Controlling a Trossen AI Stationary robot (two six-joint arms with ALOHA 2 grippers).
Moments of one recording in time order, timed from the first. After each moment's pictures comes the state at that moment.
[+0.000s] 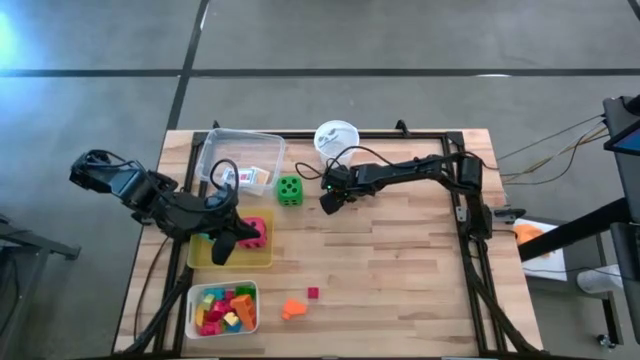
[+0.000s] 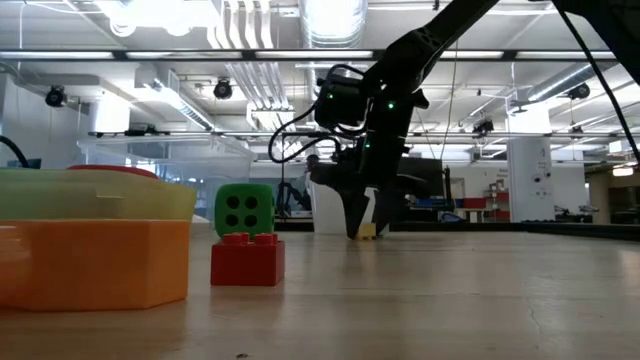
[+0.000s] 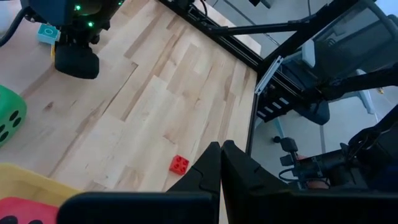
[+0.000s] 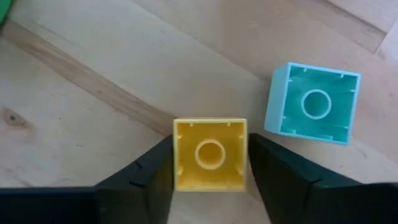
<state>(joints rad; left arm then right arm) -0.44 1.07 1.32 -0.86 -0.27 -0.86 -0.22 2.03 1.34 -0.57 0.20 0.81</state>
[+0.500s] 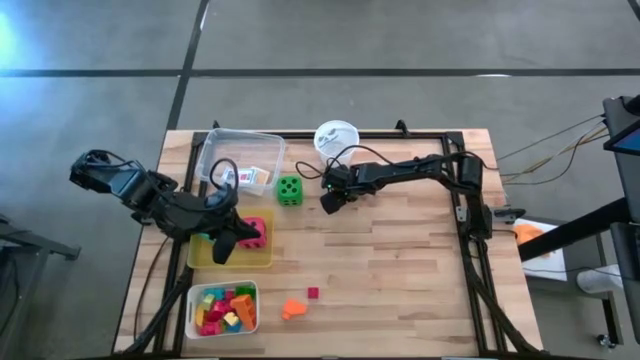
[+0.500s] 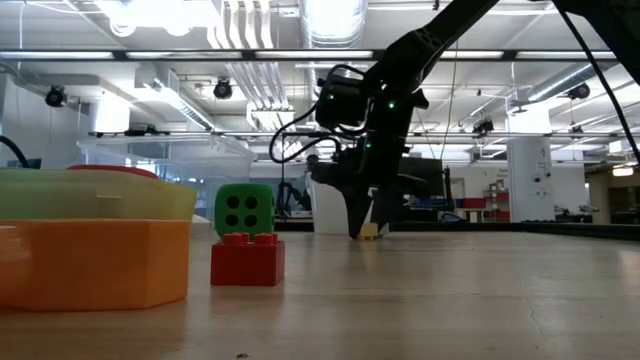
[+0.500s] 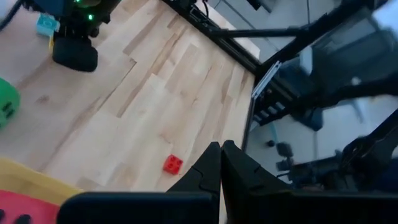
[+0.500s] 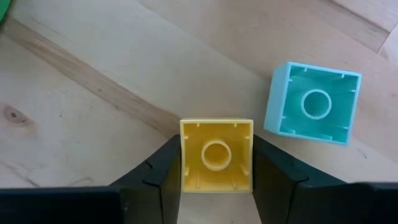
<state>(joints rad) -0.44 1.07 1.32 -0.86 -0.27 -0.91 -0.22 2.04 1.34 -0.58 0.18 0.80</state>
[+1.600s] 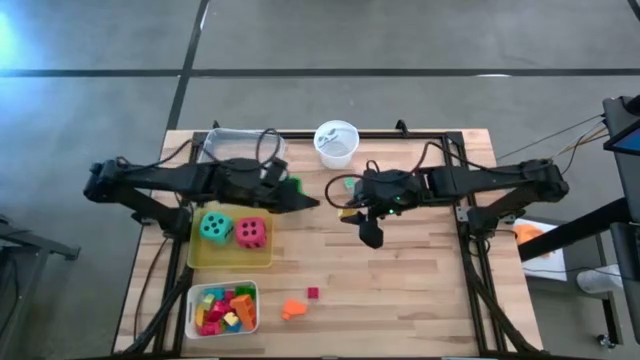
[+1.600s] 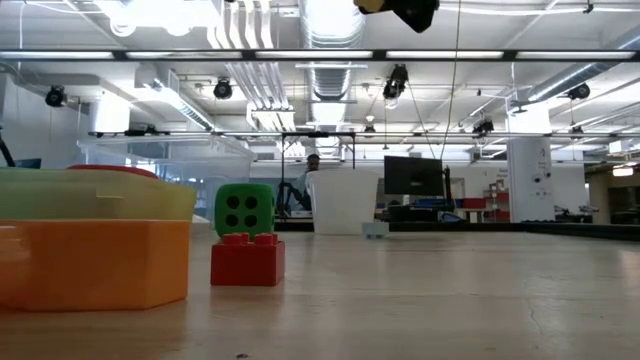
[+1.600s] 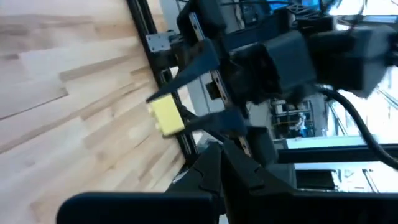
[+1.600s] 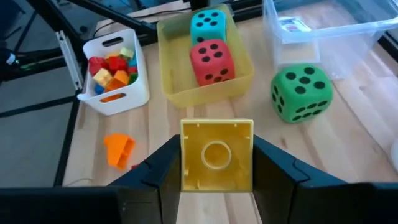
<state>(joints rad) -0.10 1.32 1.31 -0.34 -0.08 -1.31 0.10 1.40 1.34 -0.55 0.06 0.33</state>
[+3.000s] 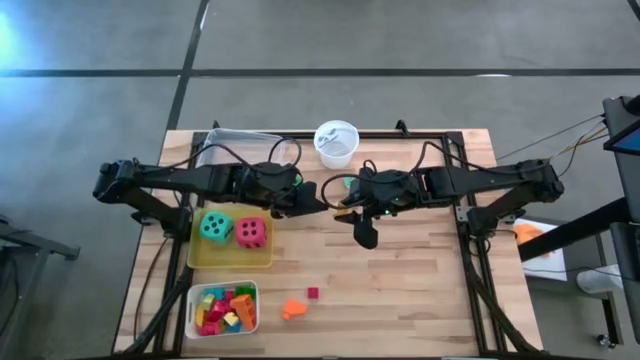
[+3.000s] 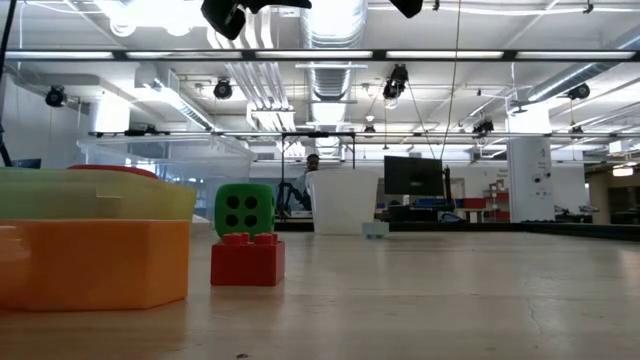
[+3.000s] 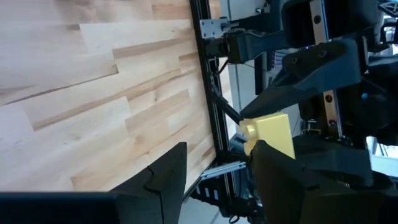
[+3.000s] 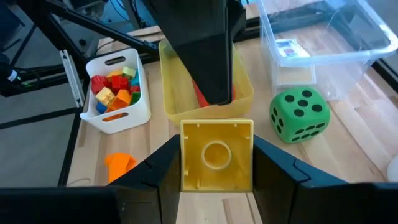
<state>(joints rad) -0.04 1.42 1.30 -0.42 -0.01 -1.42 0.13 1.45 1.42 -0.54 0.11 0.33</state>
